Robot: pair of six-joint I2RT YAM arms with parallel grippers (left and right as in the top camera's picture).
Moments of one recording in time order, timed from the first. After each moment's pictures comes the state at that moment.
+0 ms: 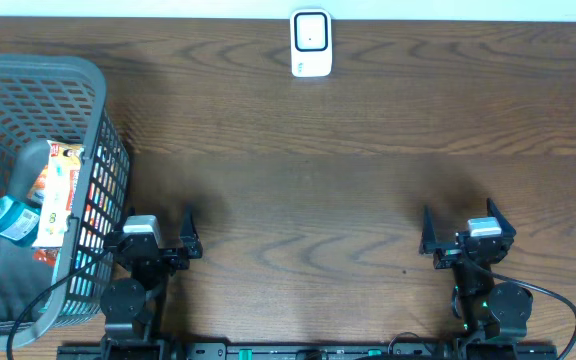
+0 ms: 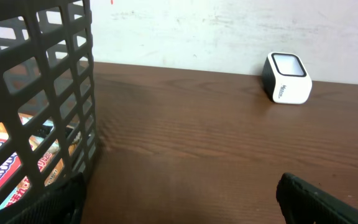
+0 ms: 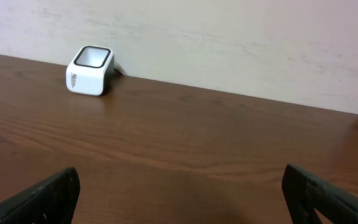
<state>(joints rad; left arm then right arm) -0.02 0.01 0.06 -0.20 0.01 -0.09 -0.02 0.01 0.01 -0.06 -0.10 -0.12</state>
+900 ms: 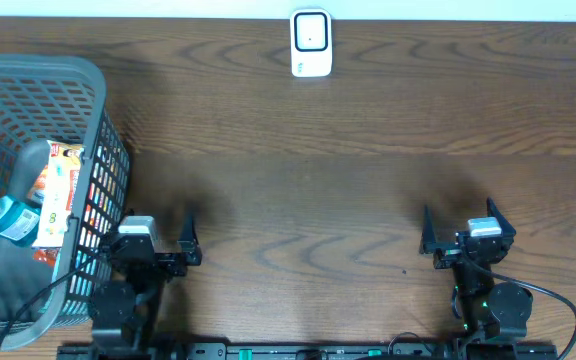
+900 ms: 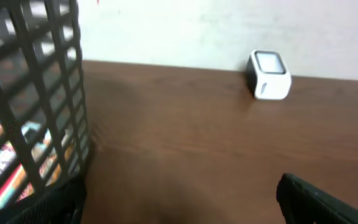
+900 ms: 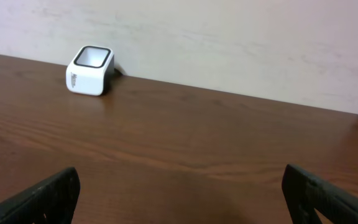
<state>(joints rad) -0.02 0.05 0.23 -0.37 0.06 -0.09 -0.02 0.01 0.01 -0.06 -0.10 -0.12</state>
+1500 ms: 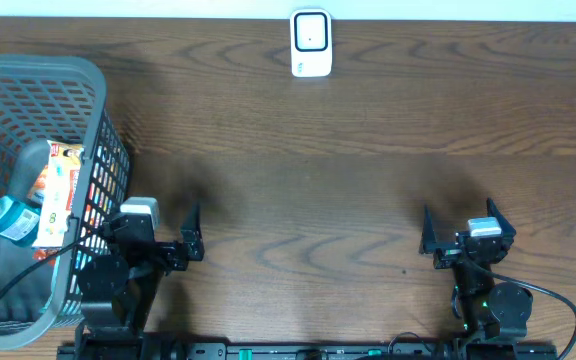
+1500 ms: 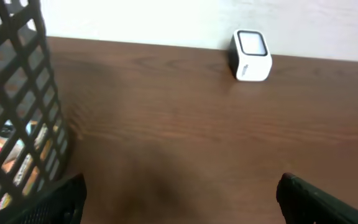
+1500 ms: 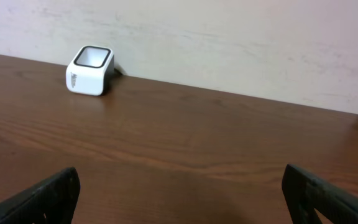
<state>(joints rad) -0.01 0.29 0.40 -0.44 0.15 -0.11 -0.02 0.01 0.01 -0.06 -0.10 -0.12</state>
